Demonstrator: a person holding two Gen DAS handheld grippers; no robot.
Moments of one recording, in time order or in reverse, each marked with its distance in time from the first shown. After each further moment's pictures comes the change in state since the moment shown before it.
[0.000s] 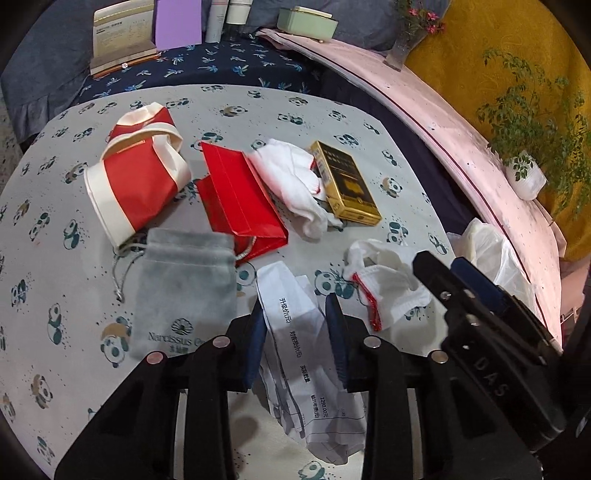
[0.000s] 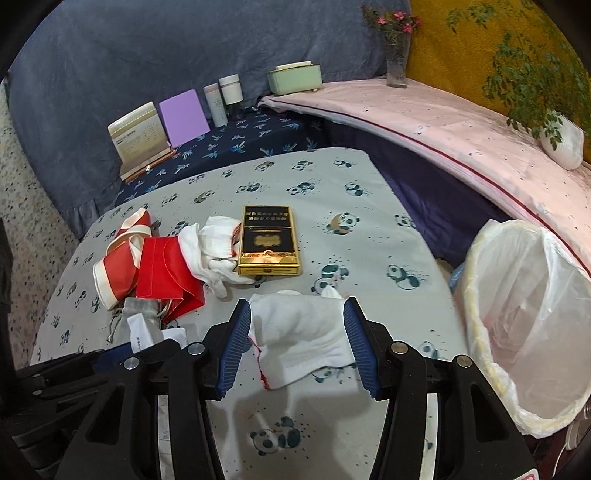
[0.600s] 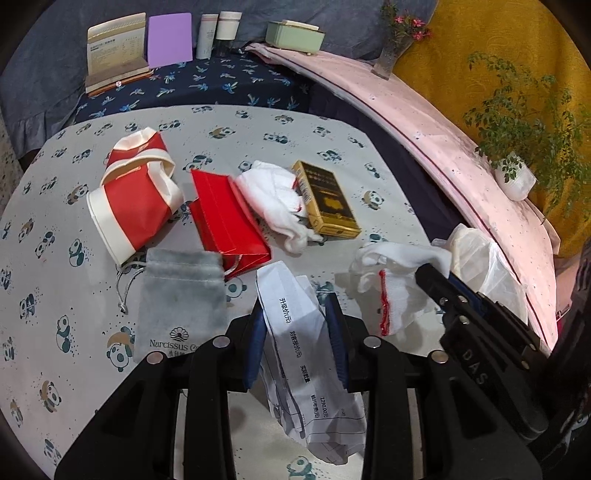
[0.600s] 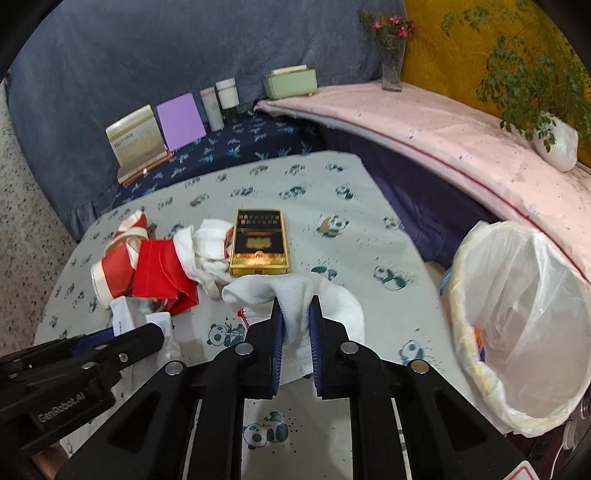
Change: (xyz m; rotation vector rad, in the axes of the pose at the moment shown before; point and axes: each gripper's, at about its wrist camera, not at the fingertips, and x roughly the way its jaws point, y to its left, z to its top) left arm -0.022 -0.018 0.003 0.037 -0.049 -0.019; right arm -0.019 -0.012 -0.001 0.009 -0.035 -0.011
